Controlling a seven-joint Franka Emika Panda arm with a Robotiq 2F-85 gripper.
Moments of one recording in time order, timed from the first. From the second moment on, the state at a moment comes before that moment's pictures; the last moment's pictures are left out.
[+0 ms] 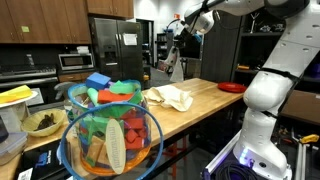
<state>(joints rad) -0.05 -0.27 -0.18 -2.11 0.37 2.53 -1.83</state>
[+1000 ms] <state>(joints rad) 0.04 -0.37 -0.21 -2.21 0.36 2.55 -1.94</state>
